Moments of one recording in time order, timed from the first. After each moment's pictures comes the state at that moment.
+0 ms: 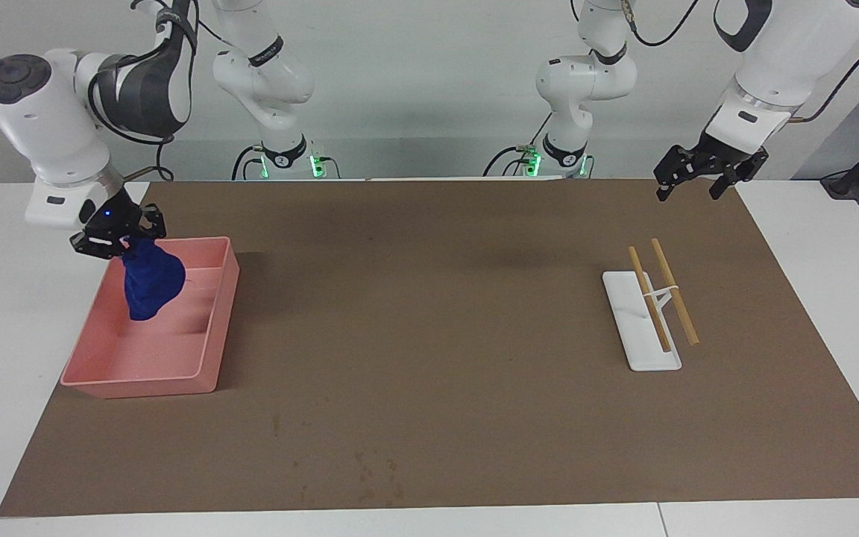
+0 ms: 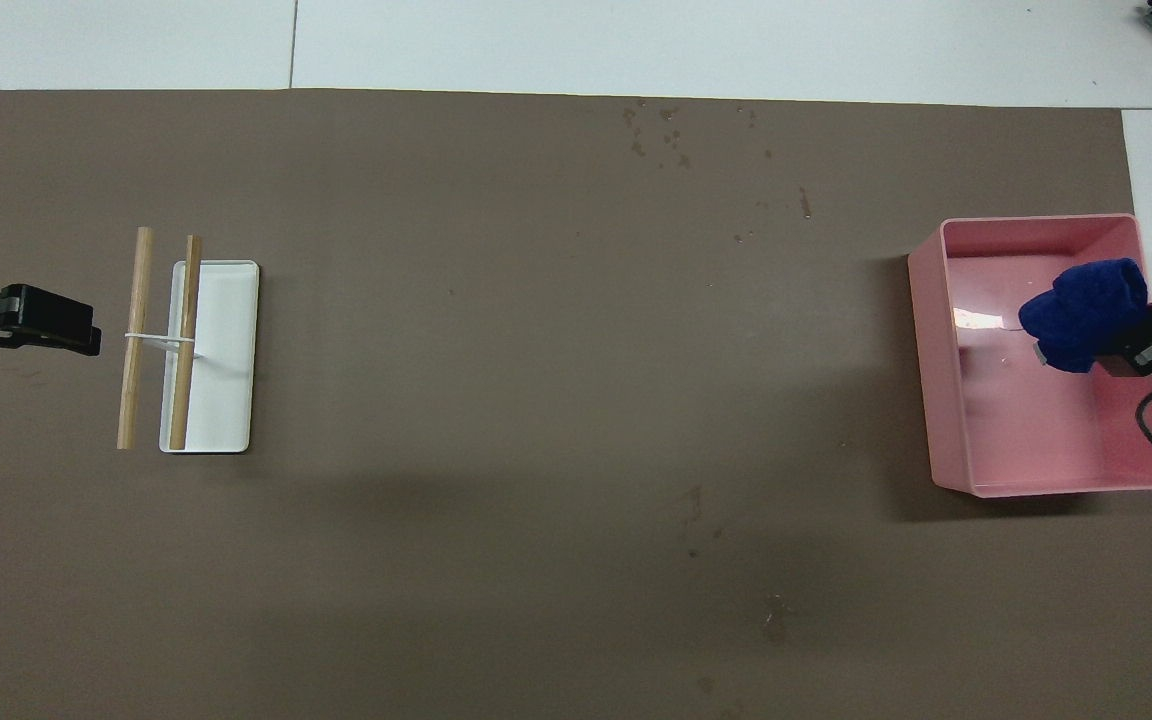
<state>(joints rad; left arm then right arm) -0.02 -0.03 -0.04 -1.59 -0.02 1.52 -0.03 -0.30 0.06 0.13 -1.82 -0.12 1.89 -0.81</state>
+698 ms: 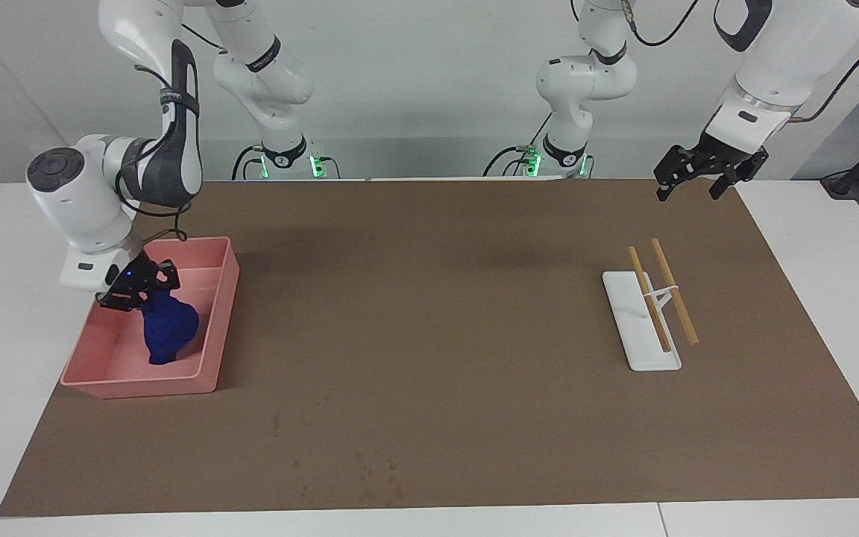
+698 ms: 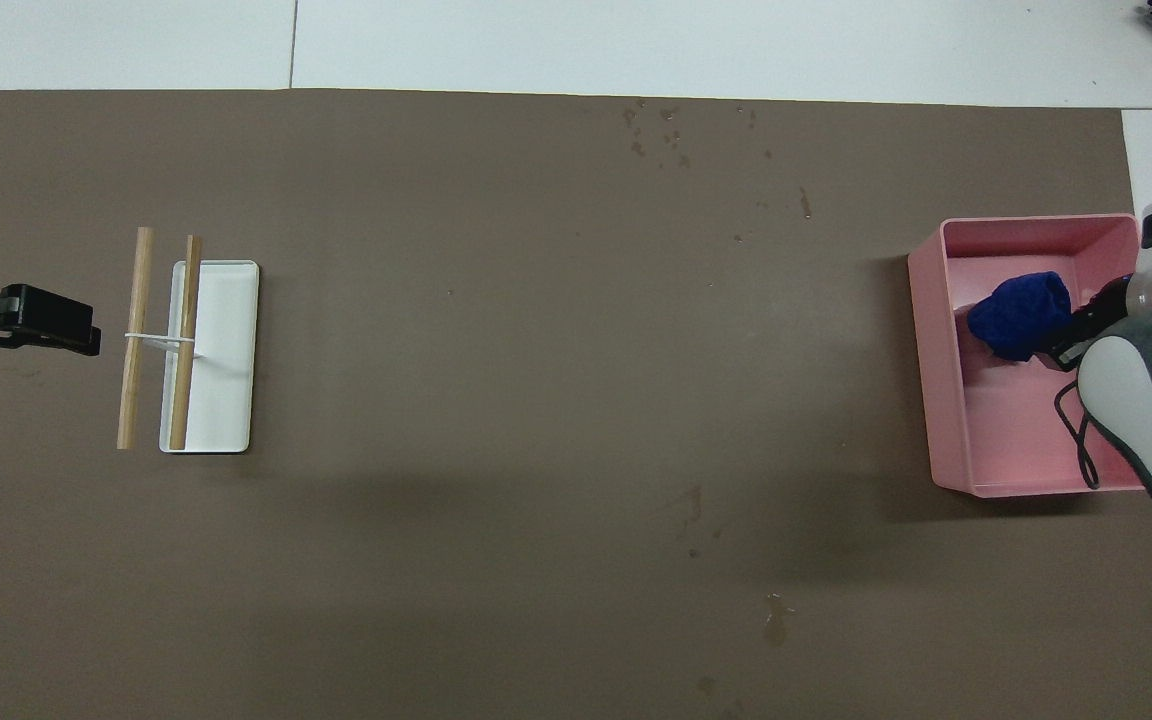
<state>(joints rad) -0.02 -0.03 -0.04 -1.59 -0.02 1.52 -0.03 -0.34 0.17 0.13 -1.95 -0.12 2.18 -0.82</state>
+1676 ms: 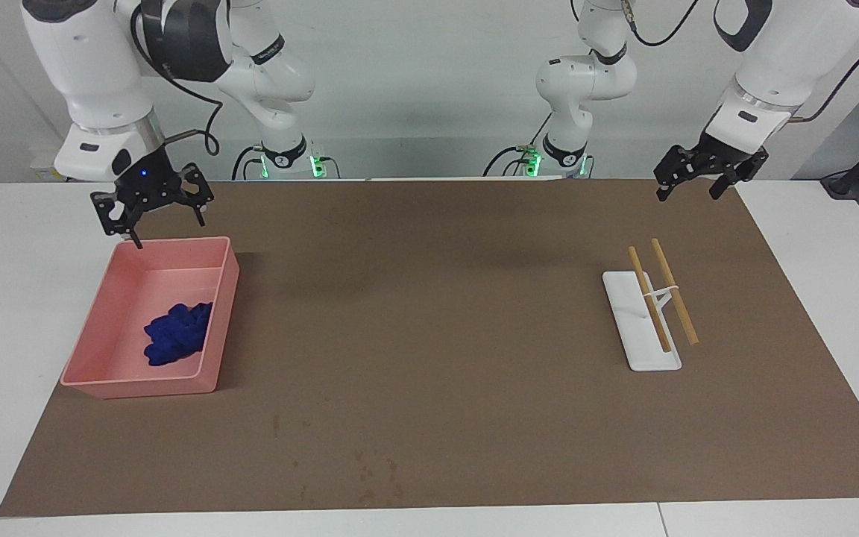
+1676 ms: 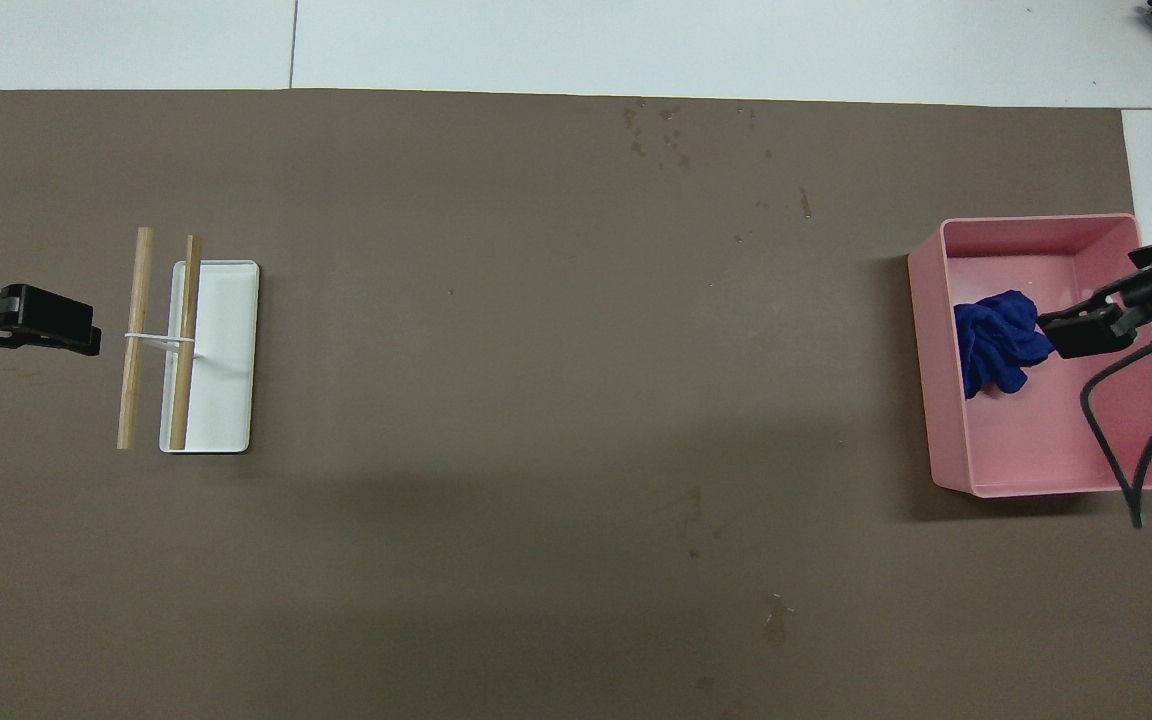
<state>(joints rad) -0.02 -0.03 -0.04 -1.59 -0.02 1.52 -0.03 -0.19 -0.04 0.18 -1.67 -0.06 1.76 -0.57</state>
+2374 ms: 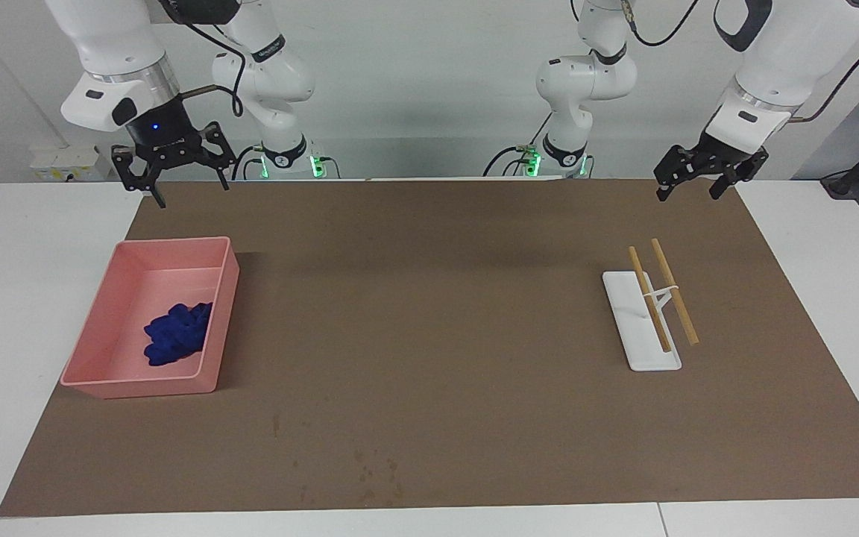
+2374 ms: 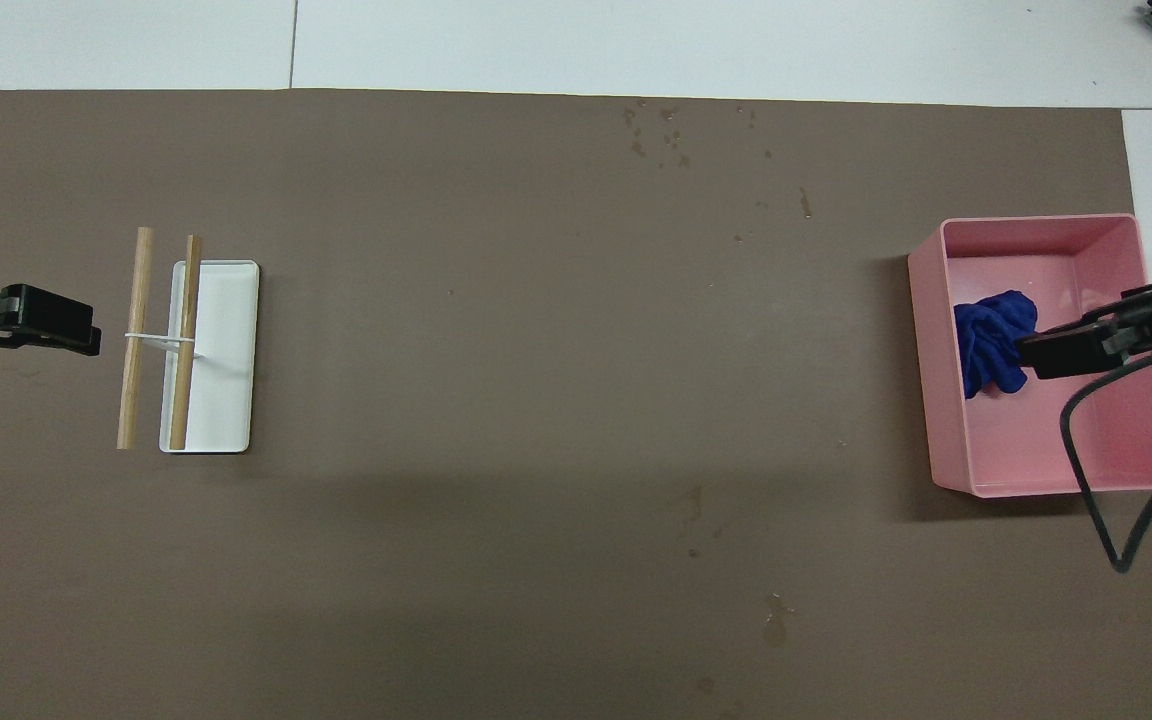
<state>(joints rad) -0.02 -0.03 -0.04 -1.59 -0.02 1.52 -0.03 -0.19 -0.07 0.22 -1.61 0.02 1.61 -0.34</state>
